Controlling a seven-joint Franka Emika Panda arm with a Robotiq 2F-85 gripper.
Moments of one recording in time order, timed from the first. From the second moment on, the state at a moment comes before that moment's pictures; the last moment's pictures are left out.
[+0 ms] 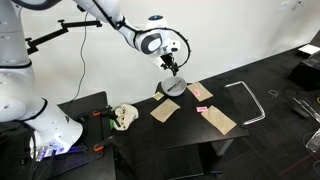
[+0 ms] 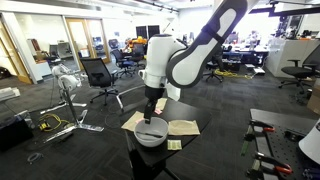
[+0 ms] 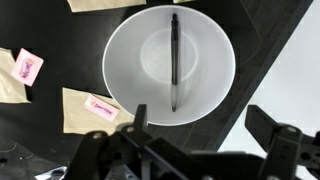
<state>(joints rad) 0.14 0.46 0.06 -2.04 -0.11 2.72 0.01</state>
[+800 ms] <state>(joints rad) 0.15 0.53 0.05 -1.99 -0.09 2.63 0.05</state>
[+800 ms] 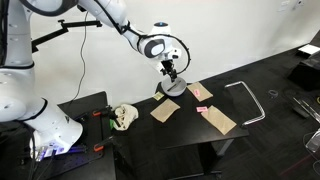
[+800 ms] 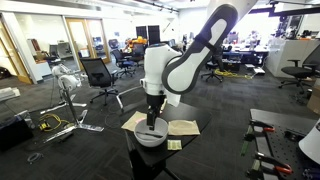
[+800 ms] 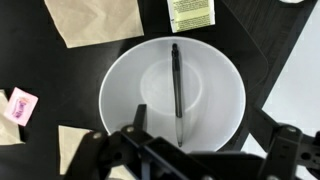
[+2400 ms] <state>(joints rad) 0.12 0.76 0.05 -1.84 -0.08 2.78 0.04</state>
